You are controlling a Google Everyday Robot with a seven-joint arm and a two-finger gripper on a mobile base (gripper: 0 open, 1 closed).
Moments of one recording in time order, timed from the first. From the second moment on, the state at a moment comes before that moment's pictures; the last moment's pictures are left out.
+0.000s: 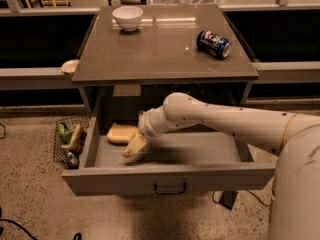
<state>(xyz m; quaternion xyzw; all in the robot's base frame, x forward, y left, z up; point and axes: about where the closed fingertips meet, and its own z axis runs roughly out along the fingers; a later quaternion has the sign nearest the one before) 0.621 0.105 0.611 -0.58 0.71 0.23 0.33</state>
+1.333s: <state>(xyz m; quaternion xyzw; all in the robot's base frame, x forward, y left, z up) 0.617 0.092 0.616 -0.58 0.71 0.22 0.33</state>
